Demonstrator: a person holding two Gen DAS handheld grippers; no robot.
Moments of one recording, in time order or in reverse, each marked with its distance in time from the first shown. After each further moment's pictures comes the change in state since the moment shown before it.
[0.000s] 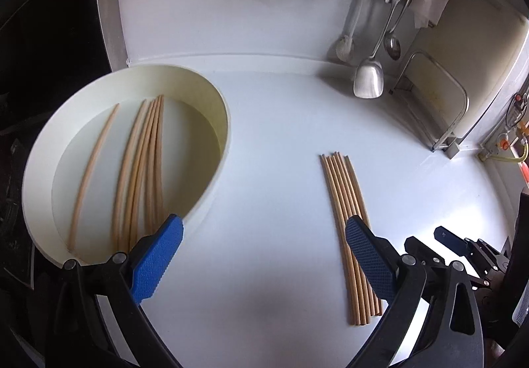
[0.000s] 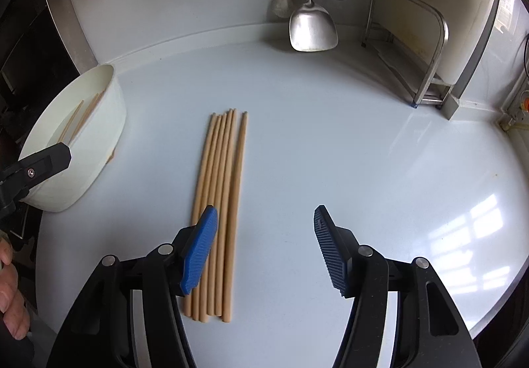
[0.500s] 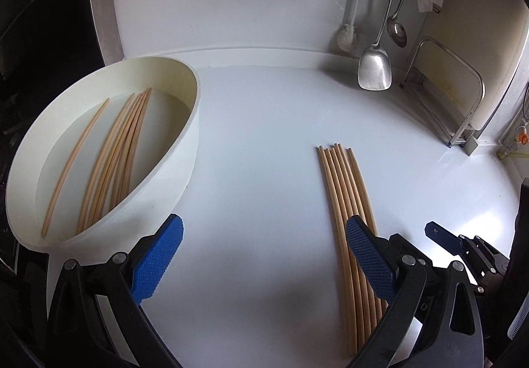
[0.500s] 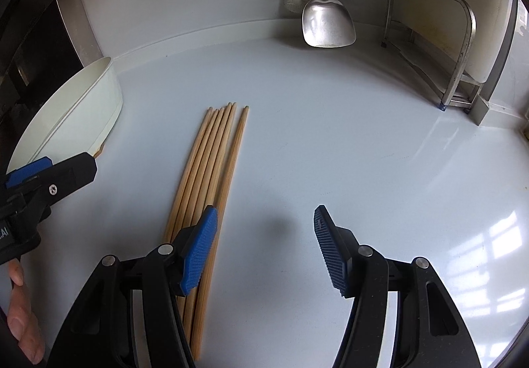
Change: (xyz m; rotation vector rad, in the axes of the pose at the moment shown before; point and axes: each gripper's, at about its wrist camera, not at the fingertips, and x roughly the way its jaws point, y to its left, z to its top) left arm 0.032 -0.028 -0.018 0.002 -0.065 0.076; right arm 0.044 -0.005 -0.006 -0.051 -0.058 0.068
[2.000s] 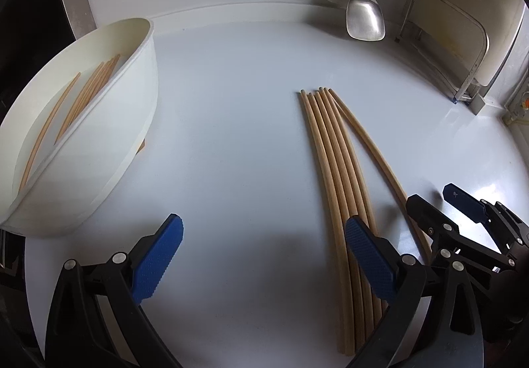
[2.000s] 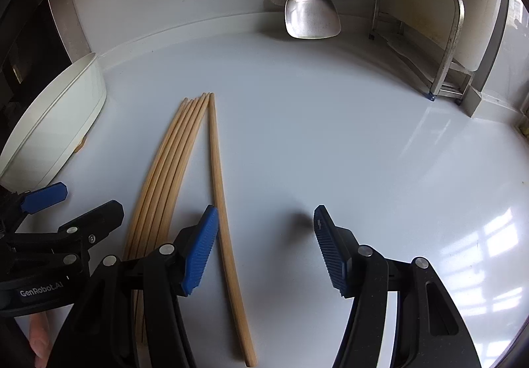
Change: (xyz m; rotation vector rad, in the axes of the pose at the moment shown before) left arm 0.039 -0.028 -0.031 0.070 0.130 -0.012; right arm 0.009 -0.022 -0.006 0.000 -0.005 -0.018
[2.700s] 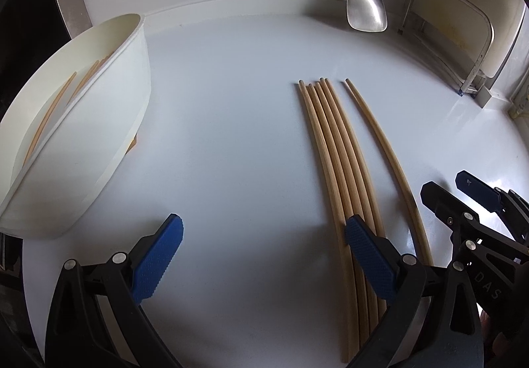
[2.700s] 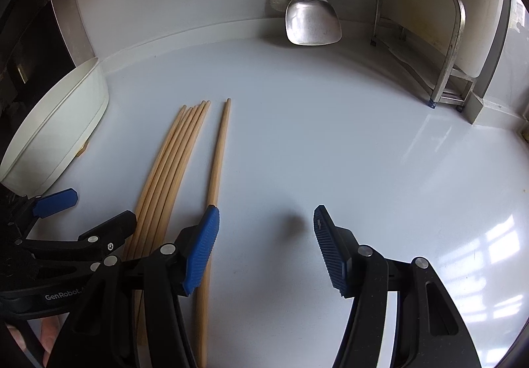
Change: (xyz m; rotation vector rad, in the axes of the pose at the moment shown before) left arm 0.008 0.001 -0.004 0.013 0.014 0.021; right arm -0.003 -0.006 0.004 -0.009 -0.016 0.013
